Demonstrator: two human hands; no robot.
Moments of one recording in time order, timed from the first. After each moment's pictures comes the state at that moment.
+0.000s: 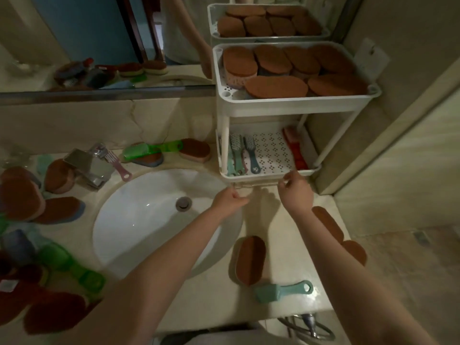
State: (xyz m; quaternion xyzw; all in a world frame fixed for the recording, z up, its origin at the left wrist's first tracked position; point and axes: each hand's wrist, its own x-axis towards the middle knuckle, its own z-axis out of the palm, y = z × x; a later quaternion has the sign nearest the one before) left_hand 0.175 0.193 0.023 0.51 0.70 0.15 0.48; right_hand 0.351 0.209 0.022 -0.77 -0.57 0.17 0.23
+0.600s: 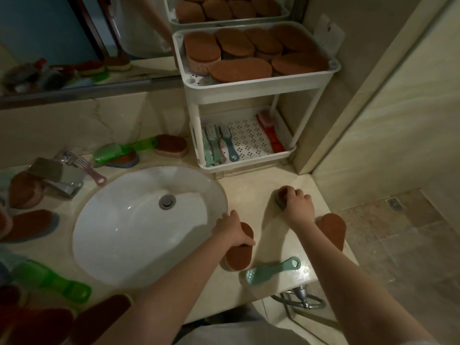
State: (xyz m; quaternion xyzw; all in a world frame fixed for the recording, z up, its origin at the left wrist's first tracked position) left_hand 0.215 0.126 -0.020 0.64 0.65 -0.12 0.39; right_hand 0.404 0.142 -0.022 -0.80 -0.58 0.15 -0.02
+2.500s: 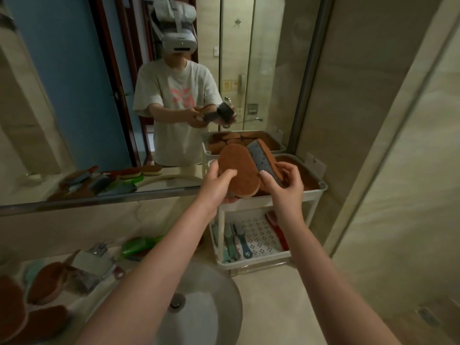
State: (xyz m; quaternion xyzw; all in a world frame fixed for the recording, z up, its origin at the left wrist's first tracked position) left_hand 0.147 0.244 0.264 0.48 0.47 0.52 0.53; right_hand 0.293 0.225 0.241 -0.48 -0.49 0.27 0.68
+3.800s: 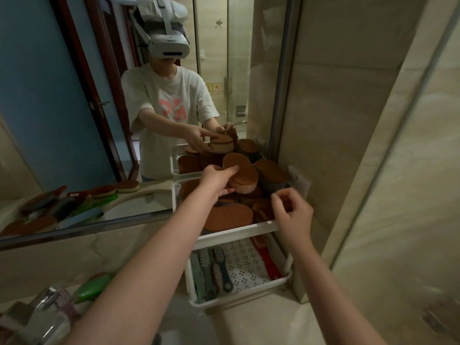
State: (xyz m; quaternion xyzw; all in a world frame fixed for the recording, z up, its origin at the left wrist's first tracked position) left_hand 0.237 0.379 0.270 0.41 0.55 0.46 0.55; right_hand 0.384 0.284 0.215 -0.57 -0.54 0.11 0.61
